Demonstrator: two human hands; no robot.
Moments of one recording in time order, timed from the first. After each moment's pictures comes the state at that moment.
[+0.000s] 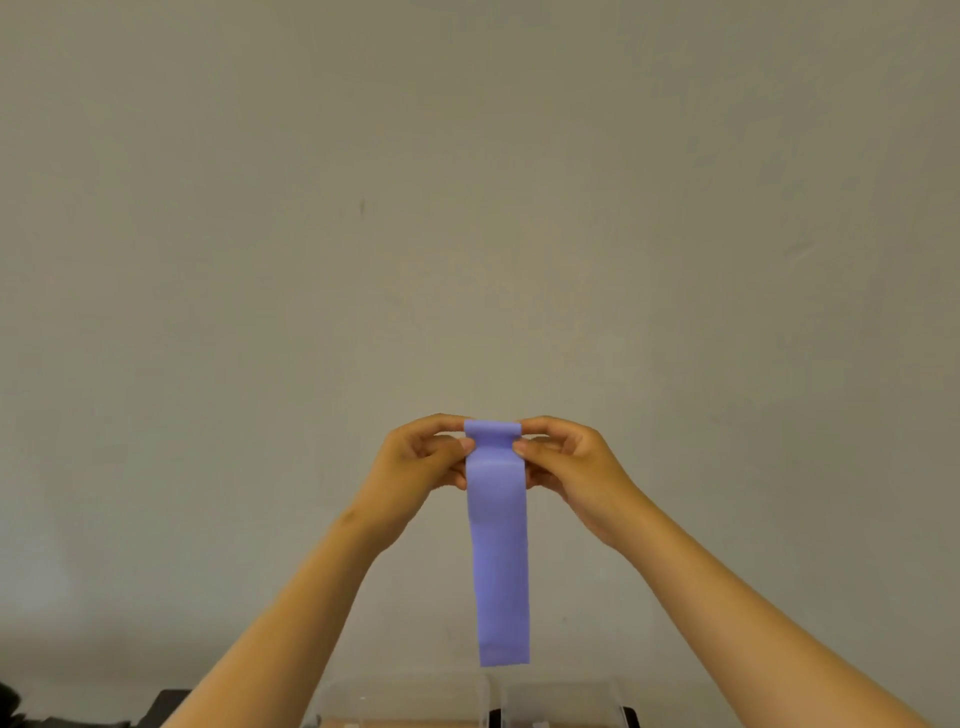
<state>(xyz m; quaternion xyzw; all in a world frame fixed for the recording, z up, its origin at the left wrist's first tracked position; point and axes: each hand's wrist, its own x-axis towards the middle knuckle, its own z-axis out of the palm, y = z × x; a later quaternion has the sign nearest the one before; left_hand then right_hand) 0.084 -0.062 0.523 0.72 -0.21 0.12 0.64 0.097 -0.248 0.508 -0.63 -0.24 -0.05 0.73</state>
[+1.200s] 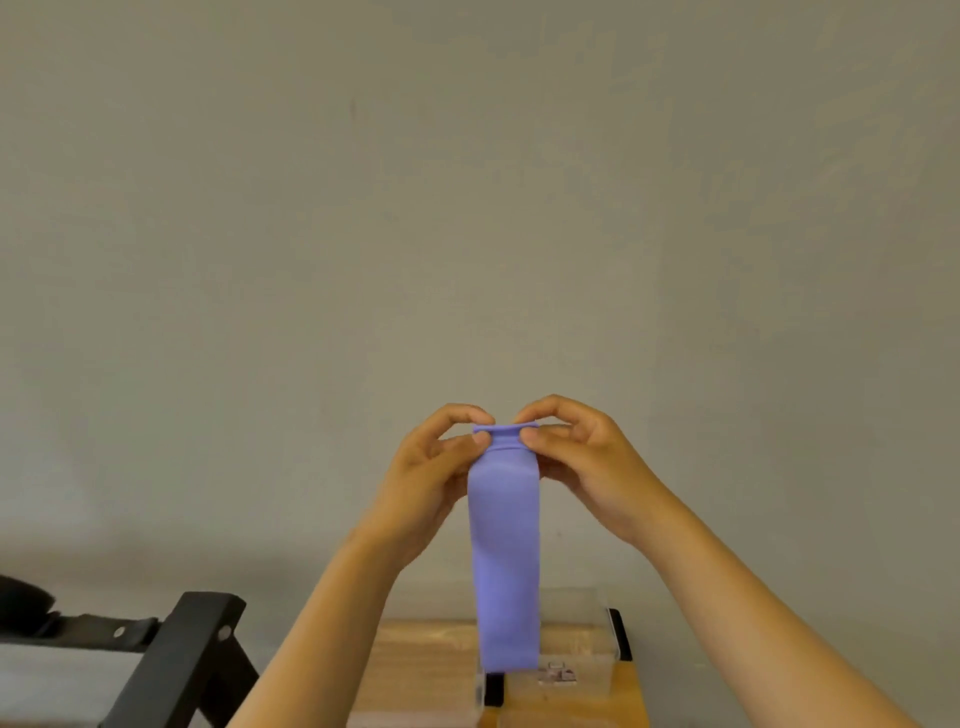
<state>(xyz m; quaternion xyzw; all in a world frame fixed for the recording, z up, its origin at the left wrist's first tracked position) 0.041 -0.072 0.465 0.63 -0.18 0.02 0.75 0.053 -0.248 0.471 -0.62 -0.24 0.02 0.75</state>
